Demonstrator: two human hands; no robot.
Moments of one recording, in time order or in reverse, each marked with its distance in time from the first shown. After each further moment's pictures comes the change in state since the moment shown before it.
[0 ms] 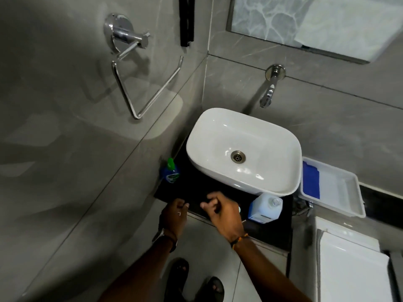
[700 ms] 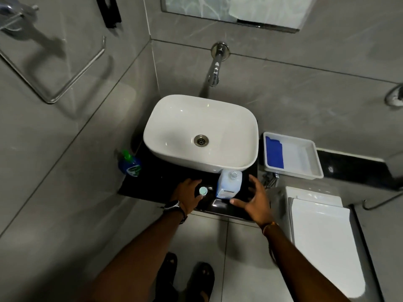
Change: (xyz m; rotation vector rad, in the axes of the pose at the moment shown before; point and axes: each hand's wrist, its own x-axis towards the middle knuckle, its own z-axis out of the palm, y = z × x) left_hand -0.016 0.082 0.099 0.448 -0.412 0.467; right_hand -0.063 0.142 -0.150 0.067 0.214 0.342
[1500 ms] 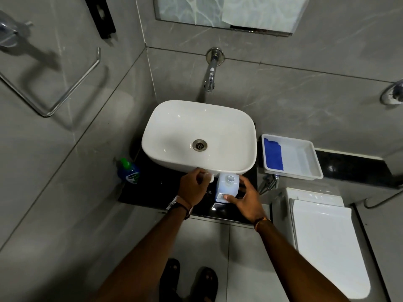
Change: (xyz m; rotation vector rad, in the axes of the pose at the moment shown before) left_hand 0.022 0.046 -0.022 -0.484 0.334 -0.022; right_hand 0.013 -0.023 0.019 0.072 -0.027 -0.098
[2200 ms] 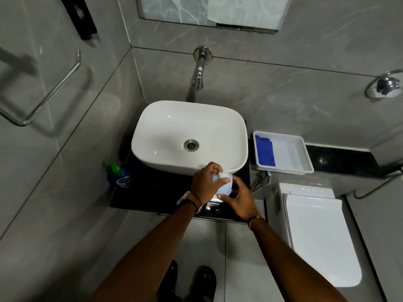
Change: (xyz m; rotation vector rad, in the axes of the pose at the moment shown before) left_hand -0.001 0.043 0.028 -0.054 -0.187 0.241; right_hand -0.001 0.002 0.000 0.024 0.000 -0.008
